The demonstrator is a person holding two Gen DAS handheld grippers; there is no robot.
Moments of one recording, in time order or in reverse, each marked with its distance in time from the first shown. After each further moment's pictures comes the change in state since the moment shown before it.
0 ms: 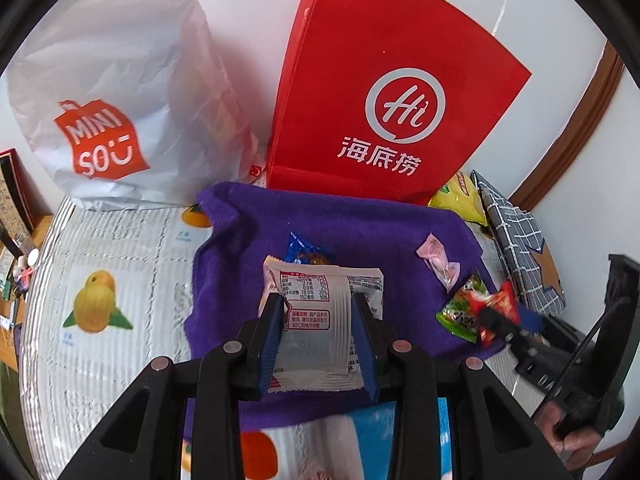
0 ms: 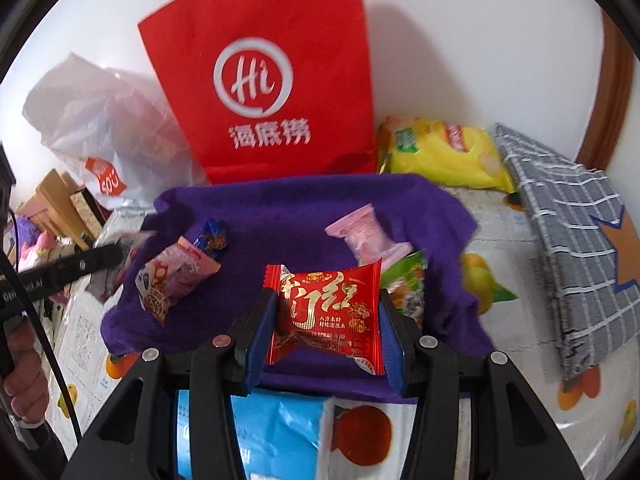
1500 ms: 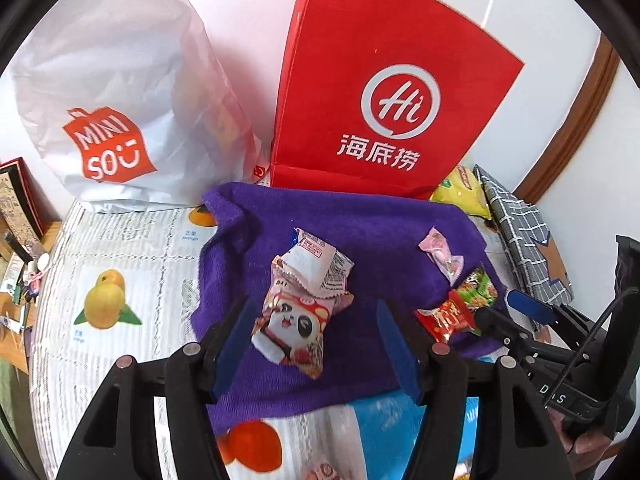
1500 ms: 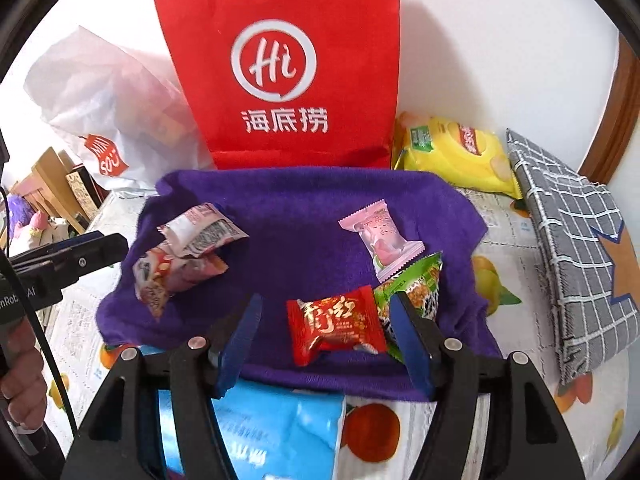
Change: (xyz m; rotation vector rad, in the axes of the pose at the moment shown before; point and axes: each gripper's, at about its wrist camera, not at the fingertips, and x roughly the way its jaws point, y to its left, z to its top) left arm -0.016 -0.006 -0.011 0.029 -0.021 0.033; right arm -0.015 0.019 0.000 -0.042 0.016 -0.033
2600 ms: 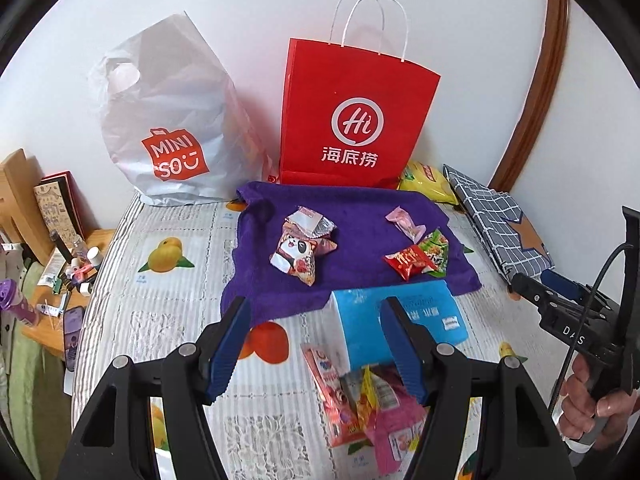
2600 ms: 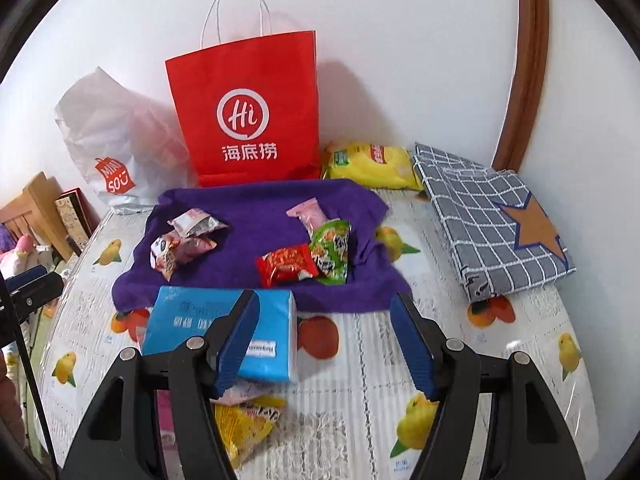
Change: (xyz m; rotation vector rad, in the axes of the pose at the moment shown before) left arm -0.123 -0.021 -0.086 0.065 -0.127 0.050; right arm -0.122 -0.014 -0.079 0.076 -0.138 -0.154
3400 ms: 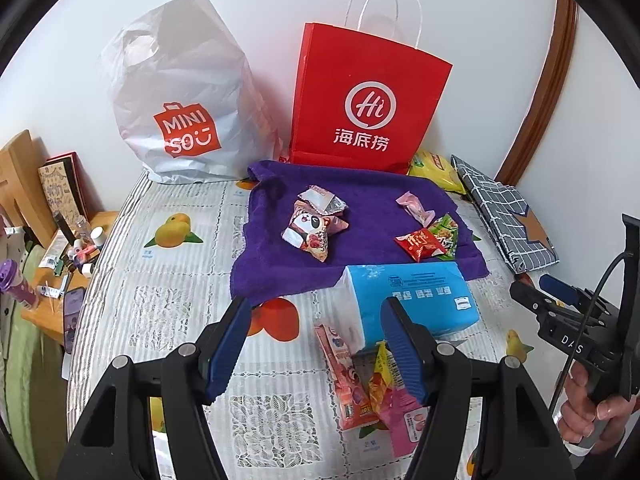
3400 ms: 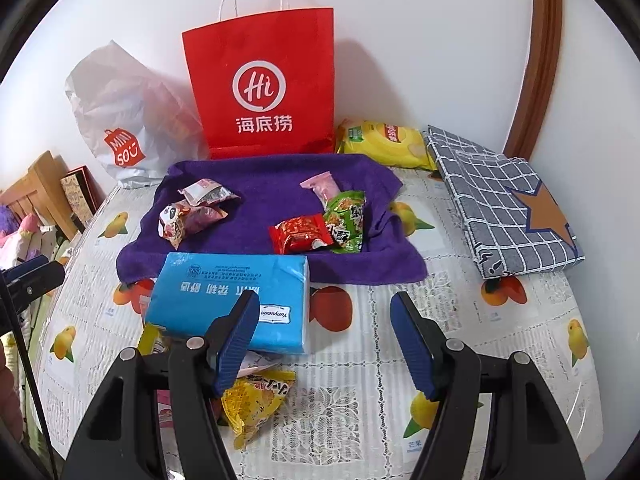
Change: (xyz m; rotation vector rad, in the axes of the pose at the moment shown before) left arm 0.004 0.013 -0.017 -0.030 0.029 0.010; right arm 0.009 0.016 -0.019 -0.037 0.052 0.018
